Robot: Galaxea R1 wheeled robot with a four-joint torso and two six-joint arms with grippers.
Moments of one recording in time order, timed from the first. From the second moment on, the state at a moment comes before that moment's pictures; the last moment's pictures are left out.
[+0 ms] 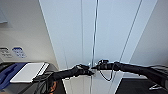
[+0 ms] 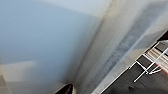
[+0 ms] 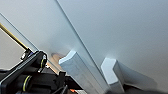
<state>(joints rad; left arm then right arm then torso) 0.37 2.95 -2.12 0.25 0.27 -0.28 -0.28 2.73 -1.82 -0.15 -0.29 0.33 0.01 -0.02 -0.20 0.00</state>
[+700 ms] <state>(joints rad) 0.36 2.97 -2.11 0.26 0.32 -0.29 -0.31 2.68 -1.73 -0.18 -0.23 0.33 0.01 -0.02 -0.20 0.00</state>
